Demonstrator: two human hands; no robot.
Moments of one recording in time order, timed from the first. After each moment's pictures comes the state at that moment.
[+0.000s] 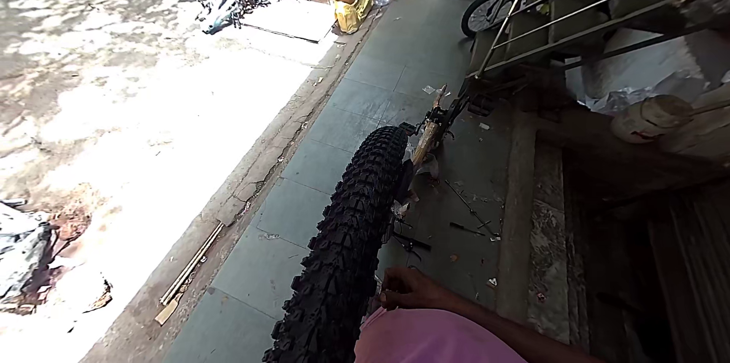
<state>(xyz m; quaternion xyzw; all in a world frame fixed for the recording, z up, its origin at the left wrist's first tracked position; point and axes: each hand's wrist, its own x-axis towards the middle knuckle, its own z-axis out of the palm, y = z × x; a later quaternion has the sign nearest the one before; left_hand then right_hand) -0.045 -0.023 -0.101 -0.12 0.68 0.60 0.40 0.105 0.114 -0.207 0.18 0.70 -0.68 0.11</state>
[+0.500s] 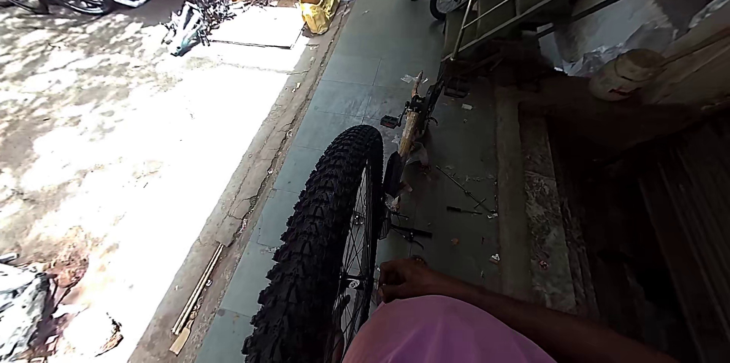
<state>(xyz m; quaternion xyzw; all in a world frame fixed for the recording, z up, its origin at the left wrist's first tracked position) -0.042 -0.052 -0.147 -0.06 0.67 0.62 0.40 0.104 0.118 -0.204 0.18 0.73 -0.65 0.11</state>
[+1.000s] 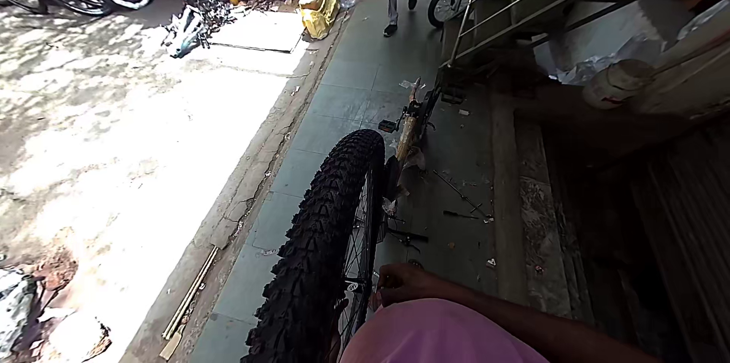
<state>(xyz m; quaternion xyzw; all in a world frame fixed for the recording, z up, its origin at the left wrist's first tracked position) -0.053 -0.048 -0.167 -0.02 0.70 0.56 0.44 0.110 0.120 -0.205 0.20 0.71 -0.67 0.13</state>
